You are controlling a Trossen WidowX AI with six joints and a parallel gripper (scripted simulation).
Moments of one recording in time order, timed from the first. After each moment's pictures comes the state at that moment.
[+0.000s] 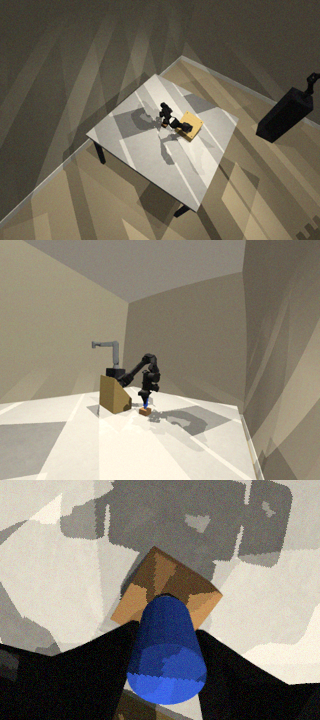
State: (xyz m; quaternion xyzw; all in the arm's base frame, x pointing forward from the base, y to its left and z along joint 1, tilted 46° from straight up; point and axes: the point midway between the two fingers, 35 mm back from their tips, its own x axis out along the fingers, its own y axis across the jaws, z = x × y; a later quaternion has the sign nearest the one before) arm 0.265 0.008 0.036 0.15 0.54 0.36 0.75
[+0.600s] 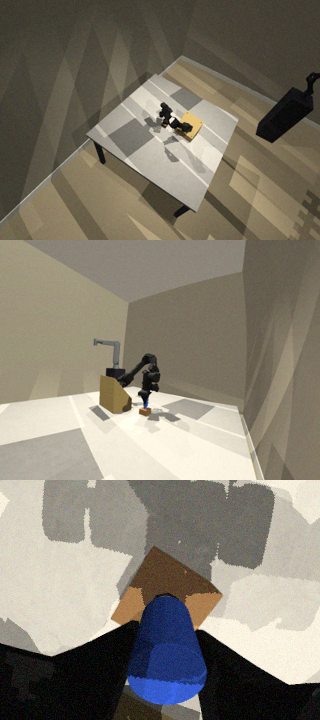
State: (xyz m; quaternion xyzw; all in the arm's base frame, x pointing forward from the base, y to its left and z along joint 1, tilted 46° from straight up) arm 0.265 0.008 0.036 0.15 0.54 0.36 0.75
